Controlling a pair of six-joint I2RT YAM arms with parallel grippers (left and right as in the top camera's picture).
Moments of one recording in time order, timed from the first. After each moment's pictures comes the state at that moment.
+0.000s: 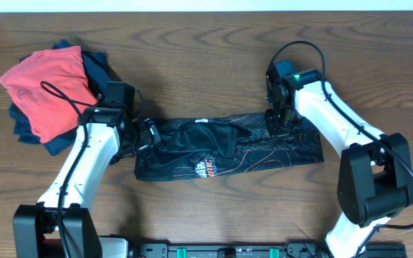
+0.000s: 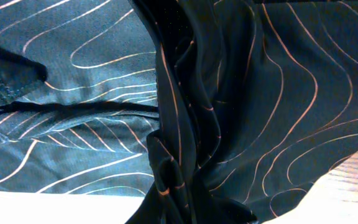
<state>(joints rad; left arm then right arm) -0.07 1.51 0.99 -0.90 0.02 -0.51 0.32 1.89 1.36 -1.10 0.03 0.14</state>
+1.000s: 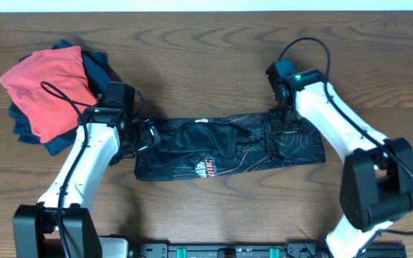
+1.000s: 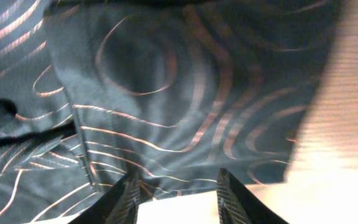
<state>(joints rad) -0.07 1.51 0.99 -0.91 0.02 -0.51 0.33 1.84 1.36 -1.10 0.16 0.33</state>
